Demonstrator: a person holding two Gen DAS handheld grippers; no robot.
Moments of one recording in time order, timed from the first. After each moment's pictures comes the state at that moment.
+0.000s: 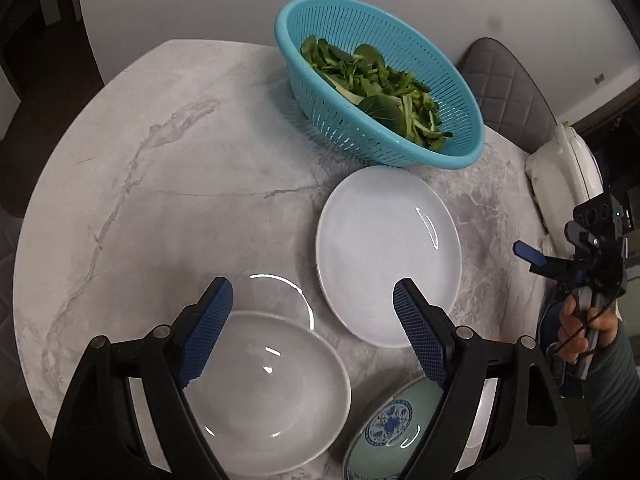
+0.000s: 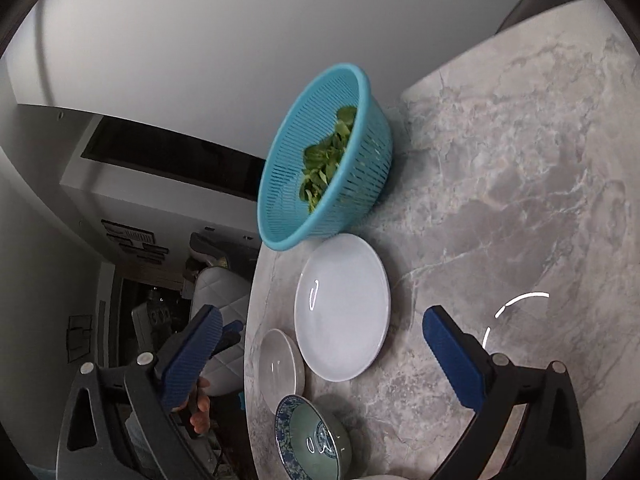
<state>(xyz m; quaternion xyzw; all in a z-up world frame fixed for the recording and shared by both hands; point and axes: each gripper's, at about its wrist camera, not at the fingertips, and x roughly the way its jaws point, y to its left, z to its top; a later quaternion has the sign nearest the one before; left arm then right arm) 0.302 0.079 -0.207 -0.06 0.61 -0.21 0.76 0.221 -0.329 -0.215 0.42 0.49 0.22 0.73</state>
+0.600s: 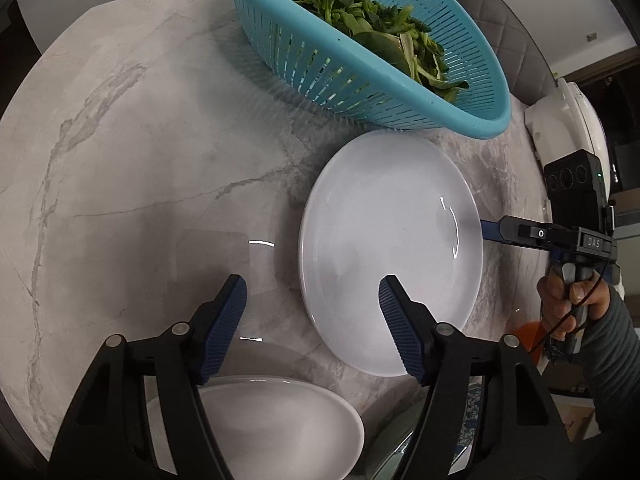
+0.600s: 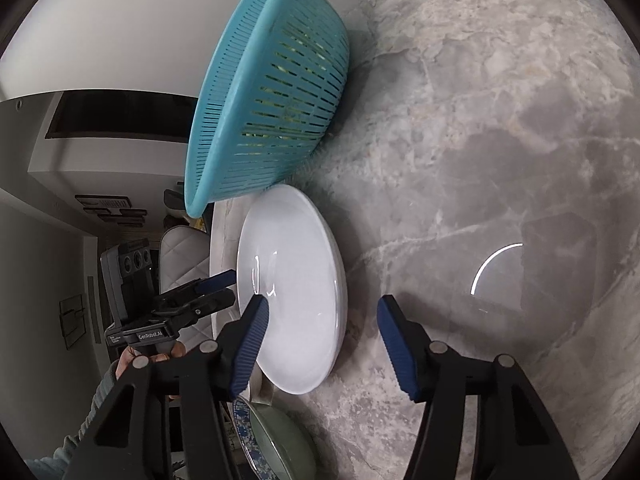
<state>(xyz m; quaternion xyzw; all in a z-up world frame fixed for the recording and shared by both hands) 0.339 0.030 -0.285 -0.02 0.66 -0.27 0.70 0.254 -0.293 -0.291 0.39 0.58 0.24 0.67</state>
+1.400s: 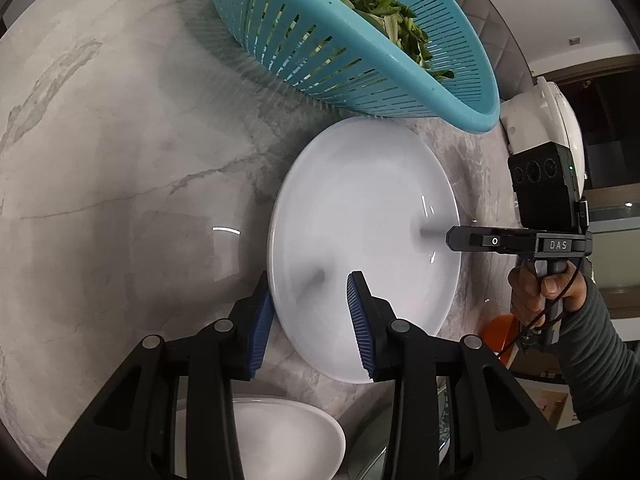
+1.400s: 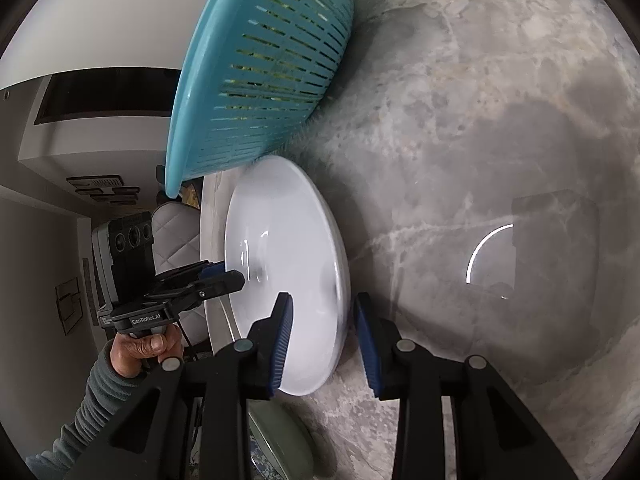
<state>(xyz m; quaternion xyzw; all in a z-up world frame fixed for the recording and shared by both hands) 0.345 0.016 -0.303 -0.07 0.68 -0.31 0.66 0.261 -0.276 -0.293 0.37 0.63 0.25 0.64</state>
